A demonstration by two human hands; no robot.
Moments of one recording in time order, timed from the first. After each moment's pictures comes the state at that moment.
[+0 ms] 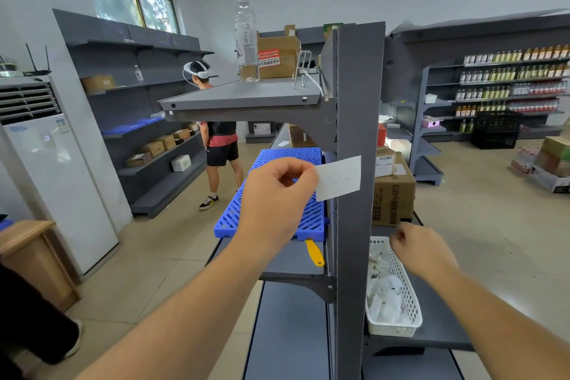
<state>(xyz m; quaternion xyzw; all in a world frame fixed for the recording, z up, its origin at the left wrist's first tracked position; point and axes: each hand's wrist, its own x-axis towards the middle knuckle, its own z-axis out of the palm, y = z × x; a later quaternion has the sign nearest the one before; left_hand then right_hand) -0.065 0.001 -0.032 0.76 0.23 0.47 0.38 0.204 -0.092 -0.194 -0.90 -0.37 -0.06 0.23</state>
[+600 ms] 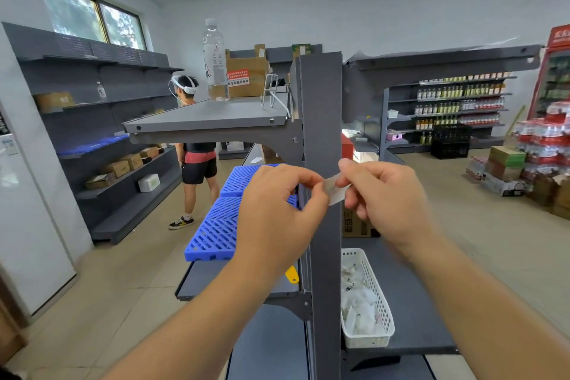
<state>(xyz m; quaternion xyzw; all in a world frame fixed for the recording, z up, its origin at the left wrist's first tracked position) -0.045 -0.023 -0.029 0.81 0.11 0.56 0.15 0.075 -0.128 -0.019 -0.62 -0.39 0.04 0.68</state>
